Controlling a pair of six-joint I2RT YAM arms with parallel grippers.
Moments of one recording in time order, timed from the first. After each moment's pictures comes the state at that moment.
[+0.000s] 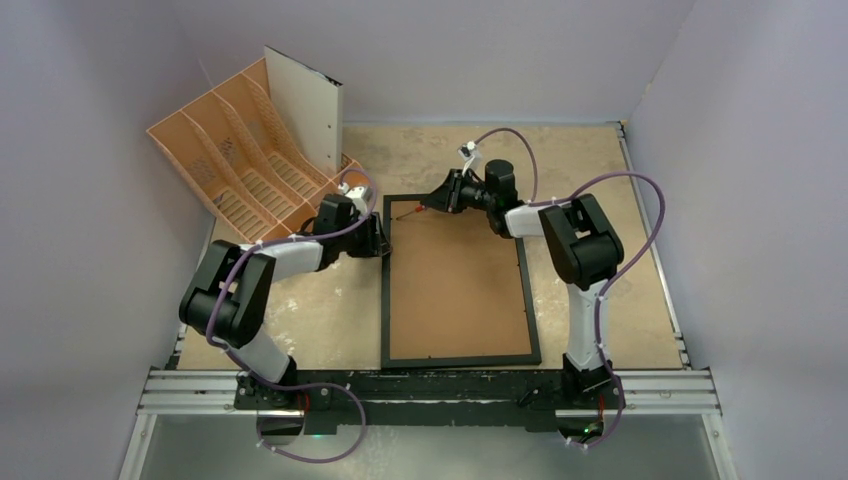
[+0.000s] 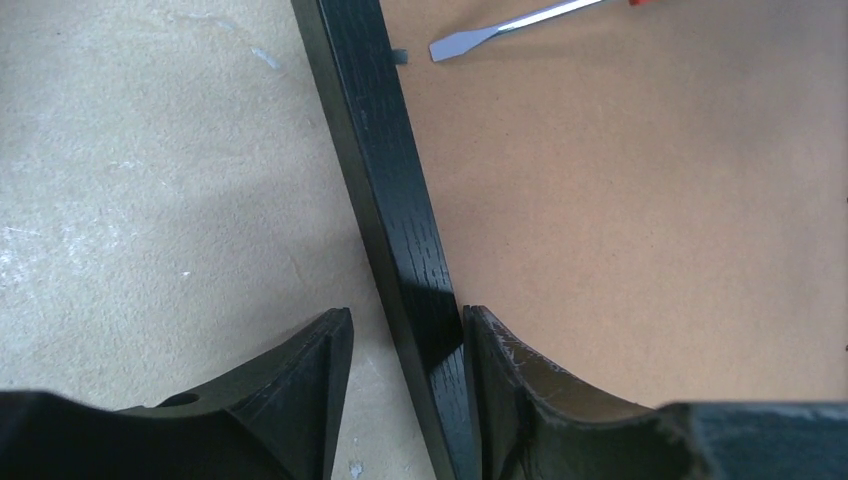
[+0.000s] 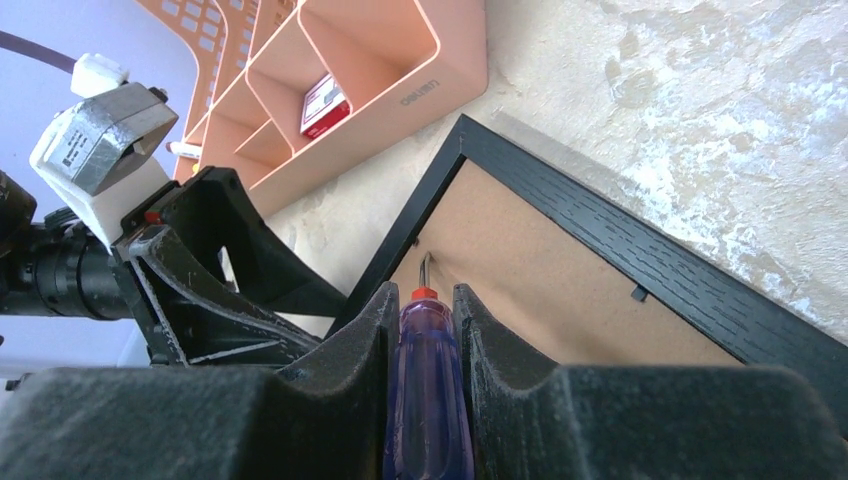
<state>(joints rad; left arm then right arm) -0.34 1.64 0.75 0.13 0.27 -0.39 0.37 2.10 1.15 0.66 -0.71 0.62</state>
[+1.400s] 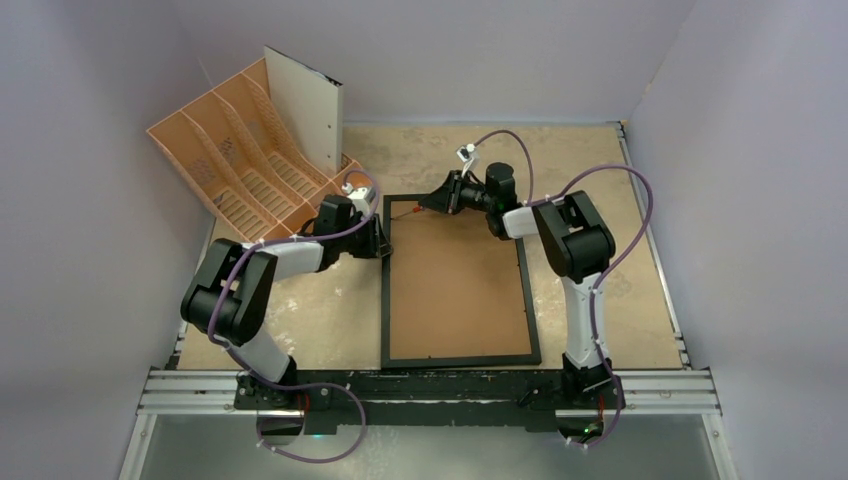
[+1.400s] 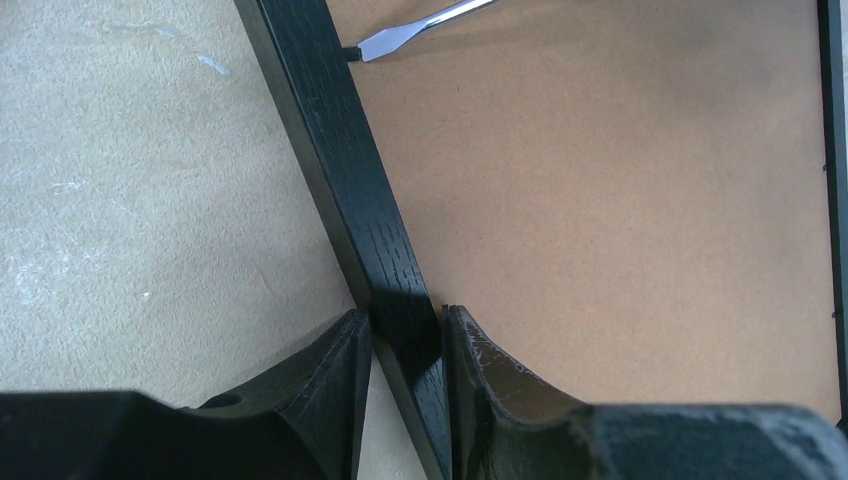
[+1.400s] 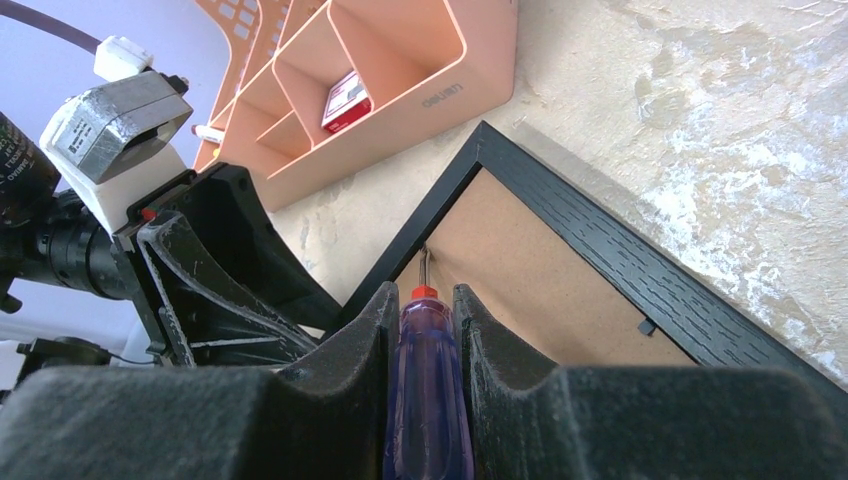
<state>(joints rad) -0.34 1.66 0.74 0.18 0.34 -0.36 0.37 2.19 1.17 0.82 -0.80 0.66</state>
